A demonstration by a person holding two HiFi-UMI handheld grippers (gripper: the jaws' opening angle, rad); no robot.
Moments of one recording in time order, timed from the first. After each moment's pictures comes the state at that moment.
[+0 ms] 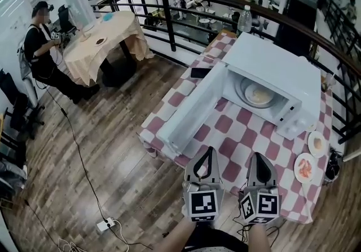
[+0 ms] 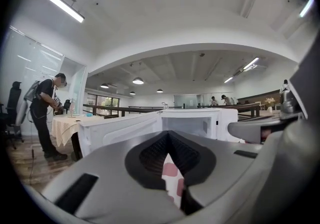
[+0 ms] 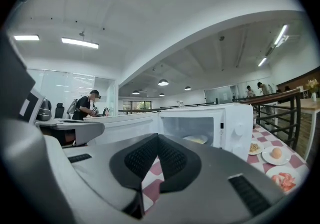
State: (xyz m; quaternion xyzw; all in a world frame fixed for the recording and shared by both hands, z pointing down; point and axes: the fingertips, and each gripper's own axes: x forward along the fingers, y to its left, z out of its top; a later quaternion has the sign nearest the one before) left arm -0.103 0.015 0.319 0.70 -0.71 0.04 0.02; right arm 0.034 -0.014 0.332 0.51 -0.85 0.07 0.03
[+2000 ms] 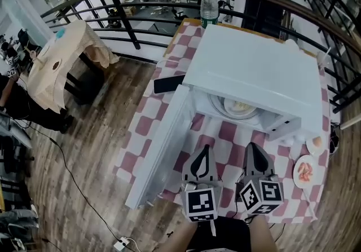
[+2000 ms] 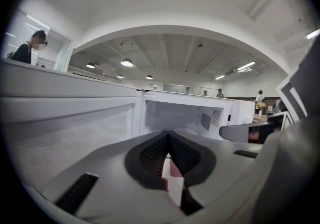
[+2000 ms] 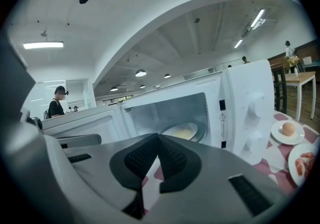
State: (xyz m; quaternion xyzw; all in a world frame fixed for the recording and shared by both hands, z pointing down) left arm -0.086 -0.164 0.374 0.76 -0.64 0.06 0.10; right arm 0.047 -0.182 0.388 0.58 -0.79 0.19 0.03
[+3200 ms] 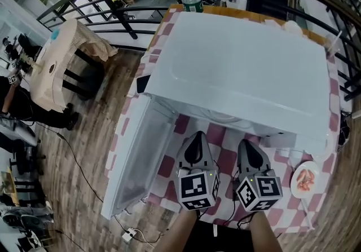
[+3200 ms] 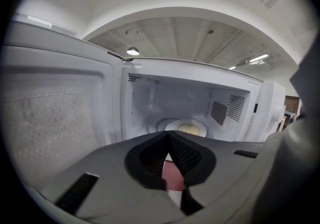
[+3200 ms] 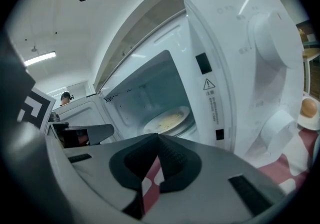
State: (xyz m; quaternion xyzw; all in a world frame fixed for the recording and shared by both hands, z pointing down) left arm -0.046 -0.250 0.428 0.72 -0.67 0.10 0.17; right arm 0.085 -0.239 0.454 0.54 -0.80 0.28 0.05
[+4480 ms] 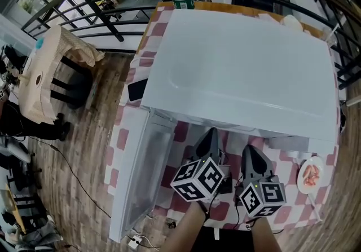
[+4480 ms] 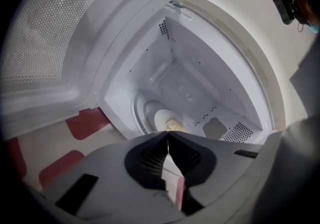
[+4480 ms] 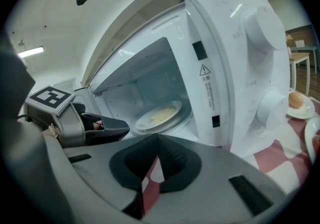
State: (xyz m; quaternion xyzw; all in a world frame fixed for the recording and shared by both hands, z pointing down) left arm -0.028 -0.287 0.473 0.70 -0.57 -0.06 0.42; right arm 0.082 -0.236 0.474 0.59 -0.75 0.29 0.06
